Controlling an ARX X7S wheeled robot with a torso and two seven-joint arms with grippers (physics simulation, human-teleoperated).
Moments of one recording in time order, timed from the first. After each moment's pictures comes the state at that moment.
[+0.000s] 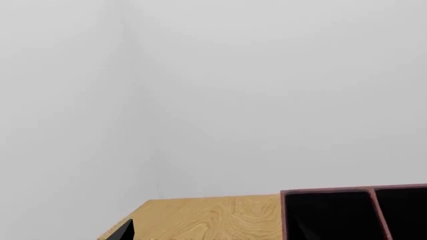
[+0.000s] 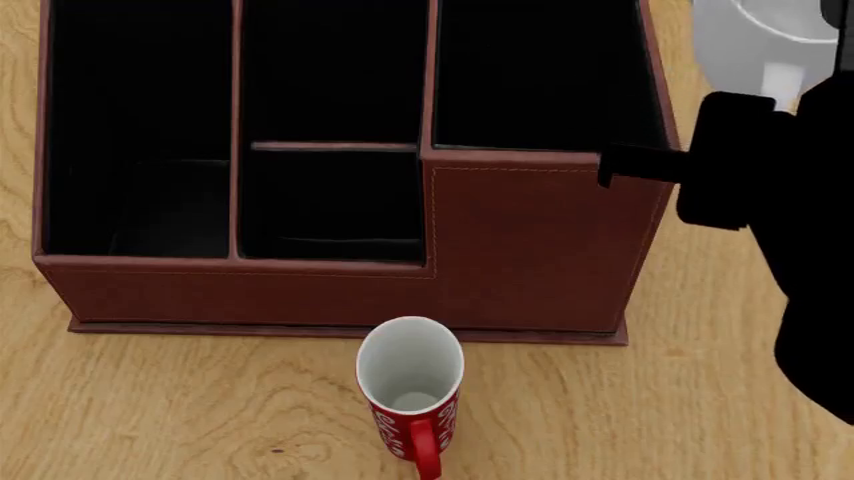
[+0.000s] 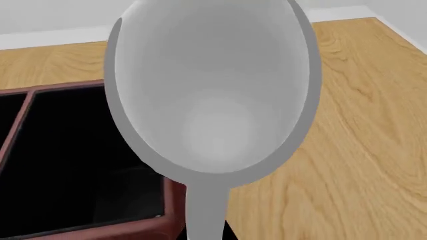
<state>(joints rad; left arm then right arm) -0.62 -1.40 0.88 1.01 -0.75 -0.04 -1.47 1.65 1.01 -1.17 -0.22 2.01 0.54 1.13</state>
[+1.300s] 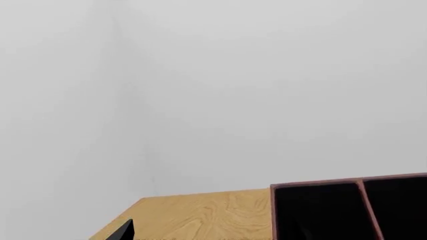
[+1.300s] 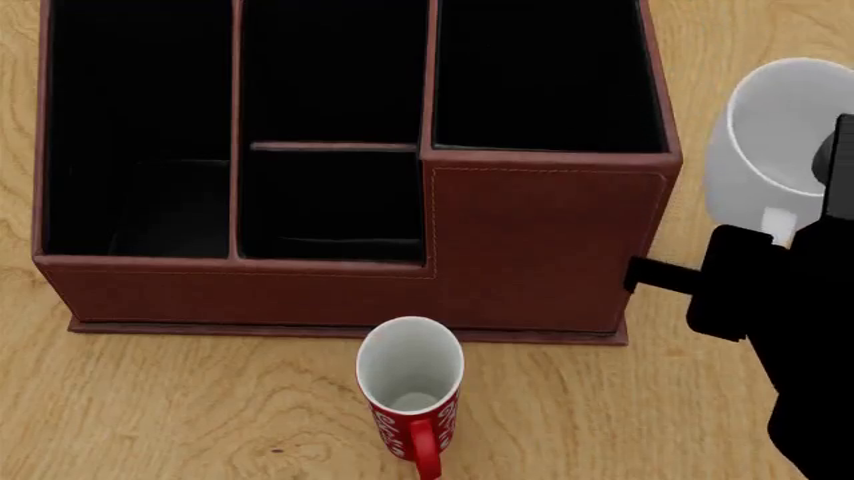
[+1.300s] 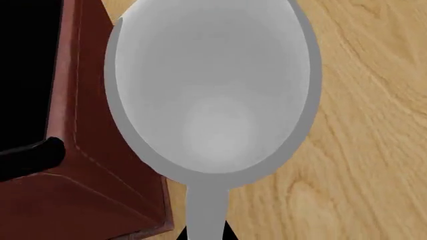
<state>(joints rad) -0.67 -1.32 0.87 1.00 -0.79 -0.16 -1.44 1.39 1.05 -1.22 -0.15 1.94 0.39 0.99</state>
